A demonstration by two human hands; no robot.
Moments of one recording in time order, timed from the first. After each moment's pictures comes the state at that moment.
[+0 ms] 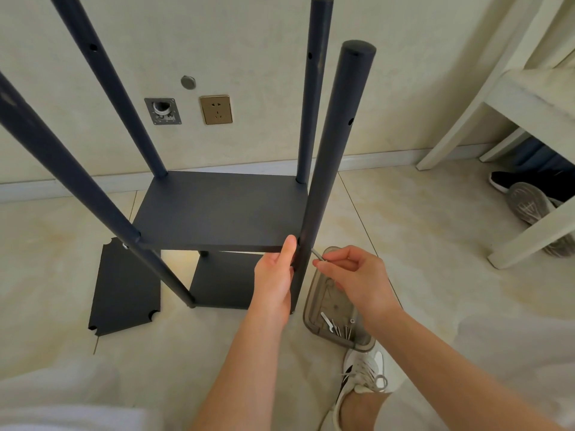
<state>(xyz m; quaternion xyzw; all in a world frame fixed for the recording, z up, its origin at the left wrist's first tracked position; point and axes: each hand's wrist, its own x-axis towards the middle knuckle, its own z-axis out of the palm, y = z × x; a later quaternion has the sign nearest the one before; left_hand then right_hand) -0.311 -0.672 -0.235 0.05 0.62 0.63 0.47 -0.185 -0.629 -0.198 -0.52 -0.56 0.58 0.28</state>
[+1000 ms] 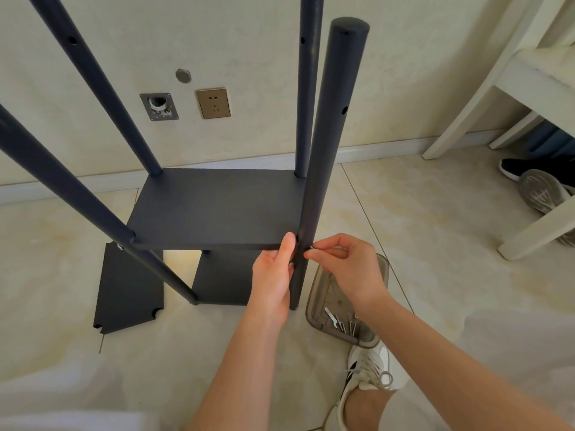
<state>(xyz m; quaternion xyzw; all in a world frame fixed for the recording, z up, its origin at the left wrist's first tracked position) -0.313 -0.672 -0.240 0.05 0.61 0.64 0.47 -0.201 -0.618 -0.202 -0.49 -0.59 0.58 0.29</state>
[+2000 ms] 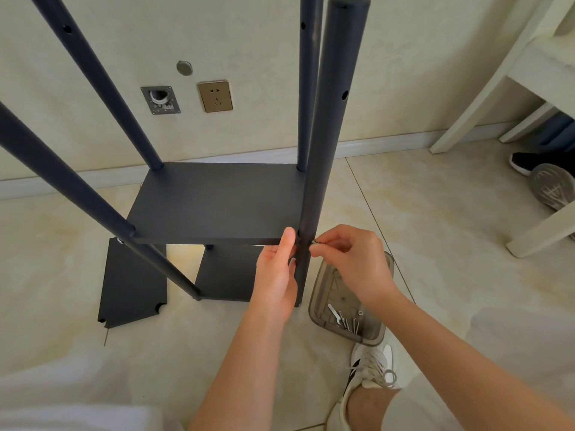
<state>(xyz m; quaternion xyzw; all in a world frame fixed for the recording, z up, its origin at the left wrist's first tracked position) -0.310 -0.673 -0.234 0.04 0.53 0.68 0.50 -0.198 -0.609 -0.197 -0.46 -0.71 0.47 0.26</state>
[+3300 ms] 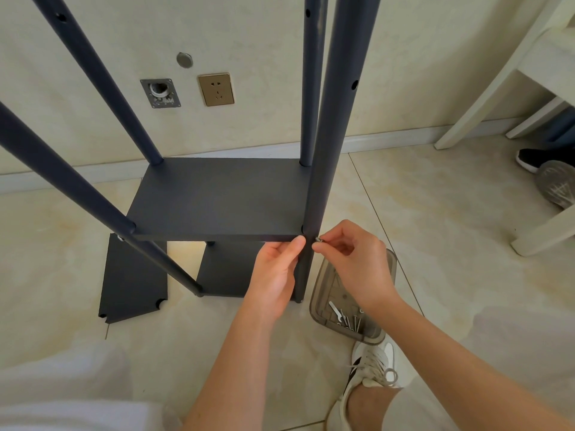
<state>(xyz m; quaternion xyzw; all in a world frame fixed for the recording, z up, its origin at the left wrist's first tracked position) -0.320 -0.677 -0.245 0.13 0.45 0.71 0.52 -0.198 -0.614 -0.204 -0.45 -0.71 0.45 0.30</state>
